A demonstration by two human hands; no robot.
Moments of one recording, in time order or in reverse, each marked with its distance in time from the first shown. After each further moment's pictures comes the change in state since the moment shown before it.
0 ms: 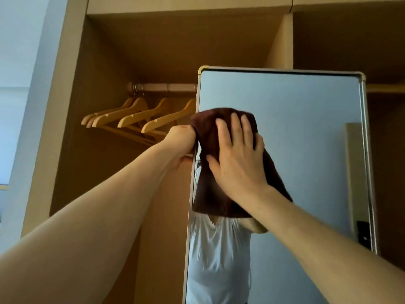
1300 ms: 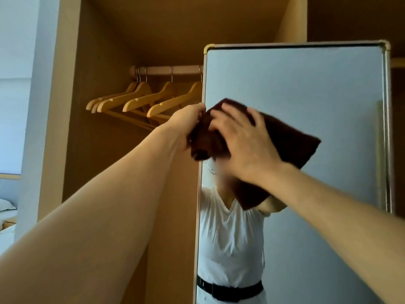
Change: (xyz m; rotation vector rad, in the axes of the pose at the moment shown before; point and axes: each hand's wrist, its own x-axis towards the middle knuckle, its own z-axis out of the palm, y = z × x) left_hand 0.001 -0.001 -0.003 -0.231 -0.067 -0.189; right_hand 0.000 0.015 0.011 0.051 0.018 -0.341
